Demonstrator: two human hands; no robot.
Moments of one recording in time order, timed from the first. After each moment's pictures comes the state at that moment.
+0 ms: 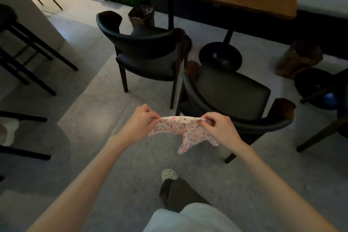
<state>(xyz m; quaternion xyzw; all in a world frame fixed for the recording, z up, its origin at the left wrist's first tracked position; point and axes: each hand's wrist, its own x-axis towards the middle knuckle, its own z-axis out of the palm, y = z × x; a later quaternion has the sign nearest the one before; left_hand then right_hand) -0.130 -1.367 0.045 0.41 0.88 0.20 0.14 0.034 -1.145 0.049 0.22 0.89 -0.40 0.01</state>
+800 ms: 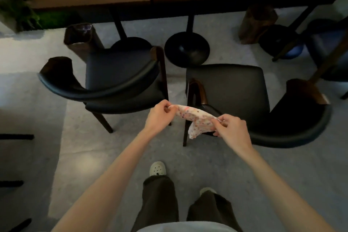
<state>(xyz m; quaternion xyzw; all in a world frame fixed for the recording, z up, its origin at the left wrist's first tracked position) -0.399 -1.232 0.000 0.37 0.81 0.29 0.34 -0.180 -1.164 0.010 0.57 0.72 -0.38 -0.10</state>
